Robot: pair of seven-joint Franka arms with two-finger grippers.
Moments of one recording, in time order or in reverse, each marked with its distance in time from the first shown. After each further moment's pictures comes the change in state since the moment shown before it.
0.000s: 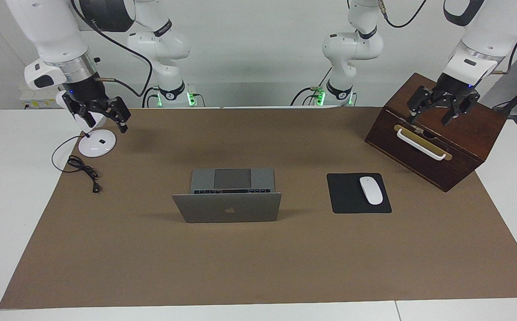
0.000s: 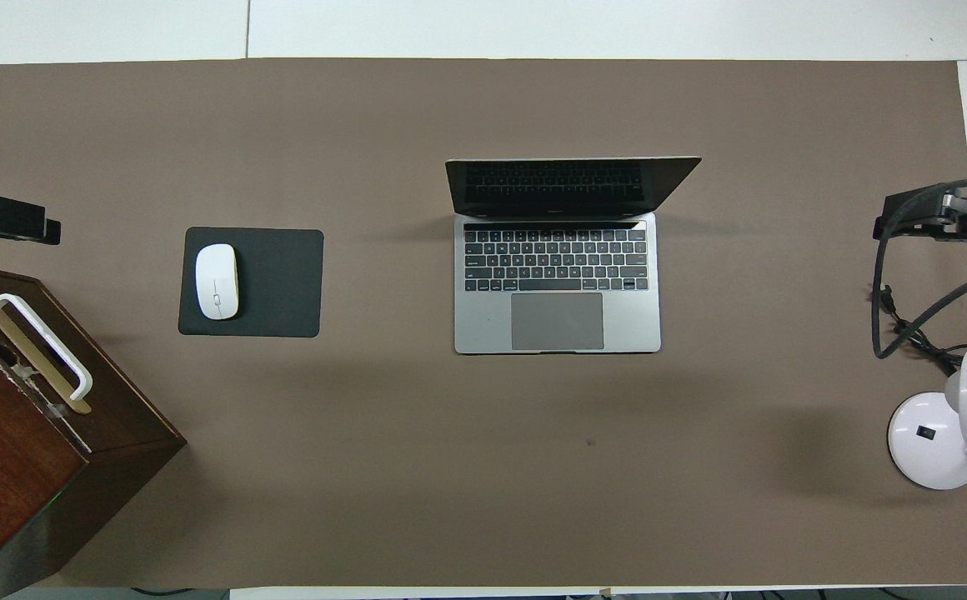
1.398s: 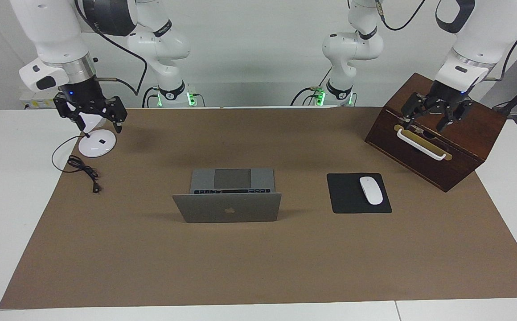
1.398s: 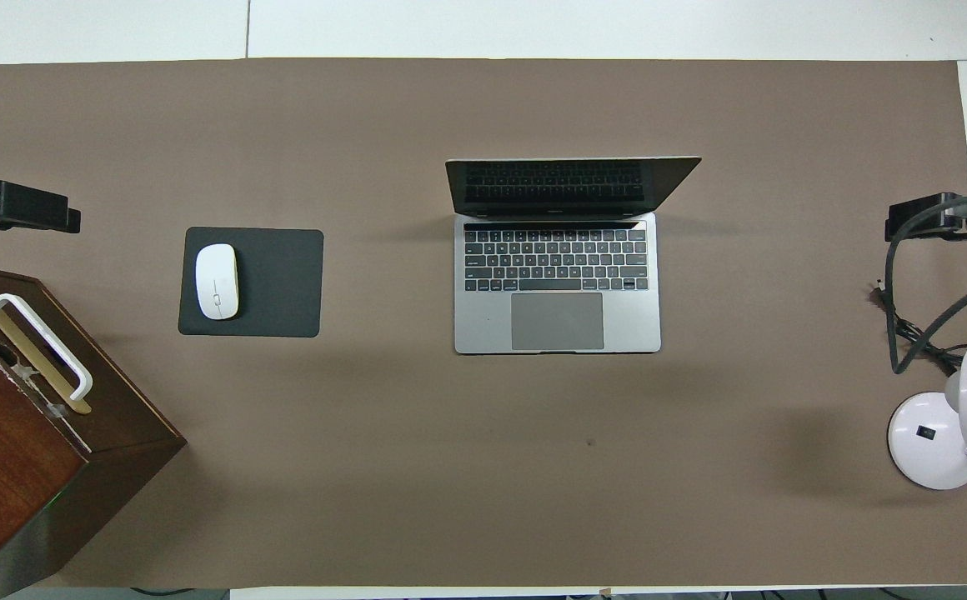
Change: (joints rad) left arm 0.000 0.008 -0.015 -0.010 0.010 0.044 -0.018; right arm 0.000 0.009 0.011 0.011 -0.058 0.007 -0.130
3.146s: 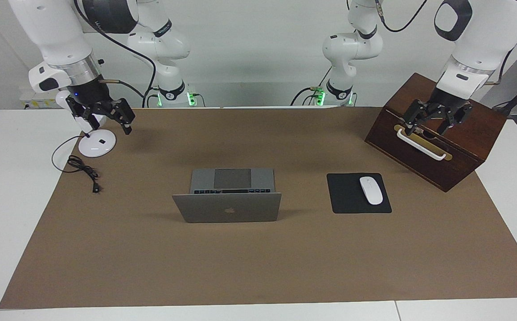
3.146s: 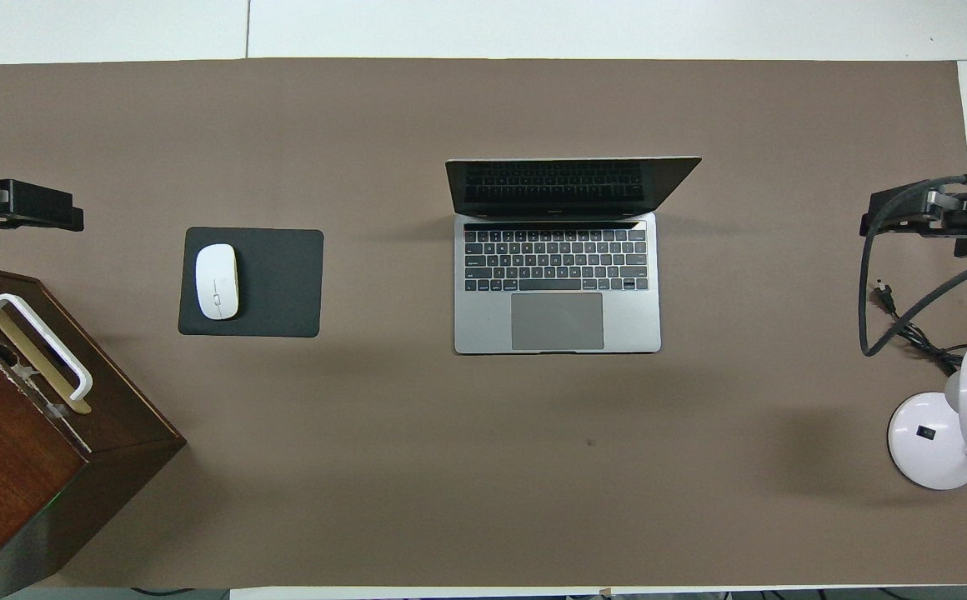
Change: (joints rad) left arm 0.086 -0.004 -0.090 -0.045 0.018 0.046 -0.056; right arm 0.004 0.004 0.000 0.000 0.067 -0.009 0.115
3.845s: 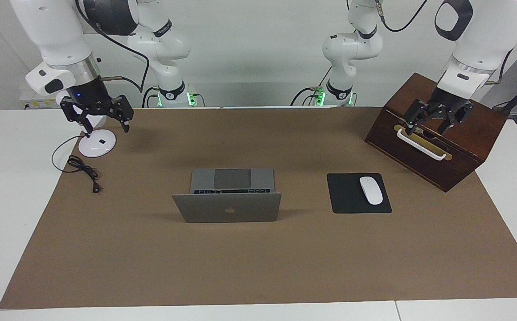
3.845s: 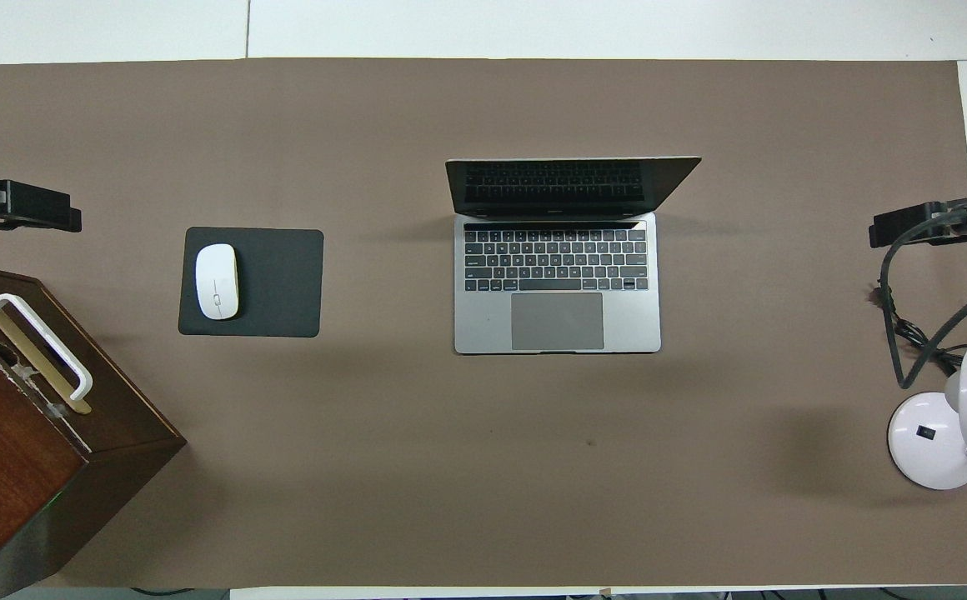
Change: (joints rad) left arm 0.003 -0.003 0.000 -0.003 0.000 0.000 -0.003; right arm 0.001 0.001 0.000 0.000 -0.046 0.012 -0.286
